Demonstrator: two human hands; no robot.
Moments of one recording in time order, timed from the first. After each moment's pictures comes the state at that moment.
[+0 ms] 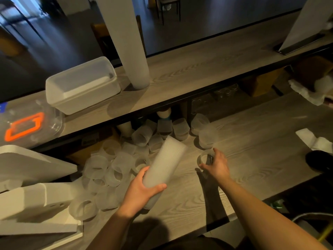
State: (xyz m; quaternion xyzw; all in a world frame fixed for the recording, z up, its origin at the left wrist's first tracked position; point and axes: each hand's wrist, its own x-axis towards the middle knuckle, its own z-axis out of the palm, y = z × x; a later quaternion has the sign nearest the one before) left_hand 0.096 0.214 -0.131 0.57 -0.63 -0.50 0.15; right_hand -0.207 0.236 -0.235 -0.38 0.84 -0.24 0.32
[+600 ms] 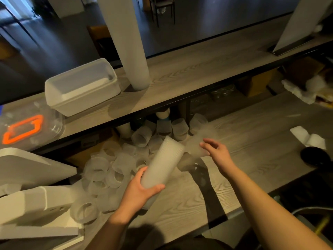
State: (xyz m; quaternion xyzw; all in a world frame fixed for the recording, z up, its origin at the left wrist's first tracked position) left_hand 0.110 0.211 -0.131 0.58 -0.65 -0.48 0.14; right_hand -0.197 0.227 -0.157 -0.26 0.68 -0.50 0.48
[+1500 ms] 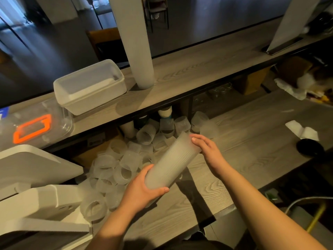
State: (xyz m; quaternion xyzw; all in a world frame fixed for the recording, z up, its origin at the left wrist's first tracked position) left_hand 0.143 0.213 -0.119 0.53 -0.74 -0.41 0.09; right_hand -0.122 0.239 -0.097 -0.33 0.62 -0.52 0.48
